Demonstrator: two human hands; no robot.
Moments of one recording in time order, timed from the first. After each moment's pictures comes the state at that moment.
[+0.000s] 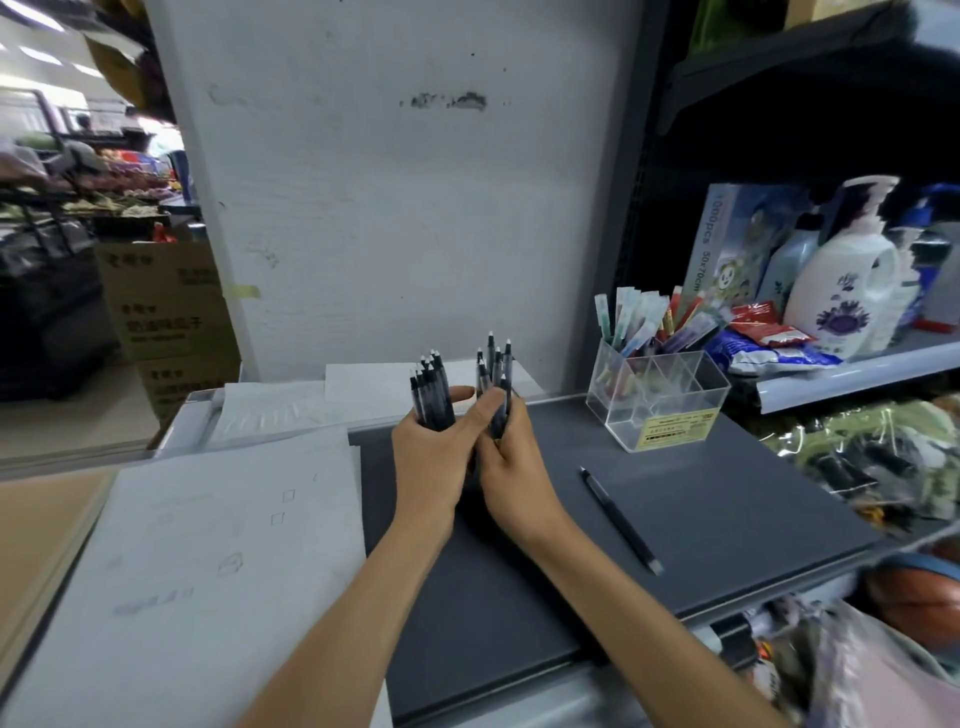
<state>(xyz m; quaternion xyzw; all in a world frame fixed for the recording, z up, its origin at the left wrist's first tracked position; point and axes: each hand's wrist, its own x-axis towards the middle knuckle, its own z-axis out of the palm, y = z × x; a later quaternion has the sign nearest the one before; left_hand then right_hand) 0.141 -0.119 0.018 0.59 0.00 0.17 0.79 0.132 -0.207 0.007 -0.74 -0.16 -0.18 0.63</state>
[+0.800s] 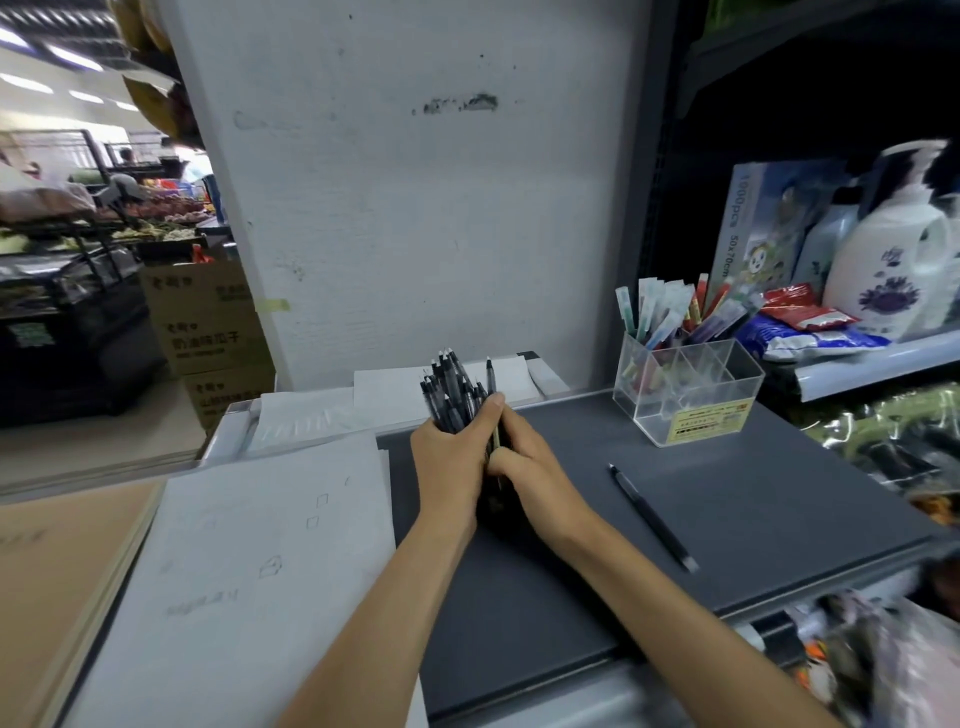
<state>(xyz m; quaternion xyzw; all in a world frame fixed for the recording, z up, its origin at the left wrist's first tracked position) 0.145 -0.115 0.016 0.60 0.08 0.17 0.77 0.118 -0.208 0.018 -0.71 -0.18 -0.01 0.68</state>
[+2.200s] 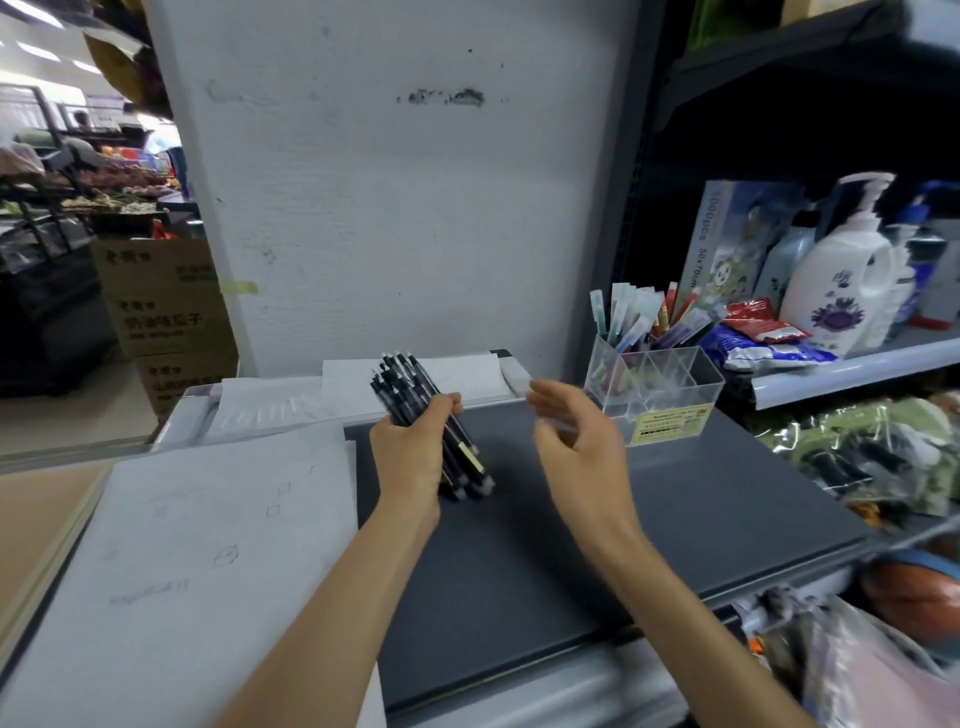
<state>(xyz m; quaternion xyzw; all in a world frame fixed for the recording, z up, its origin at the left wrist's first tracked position) 0.142 -0.110 0.019 0.55 0.11 0.13 0.82 0.095 -0.261 0.032 -0.78 -0.05 -0.23 0.58</state>
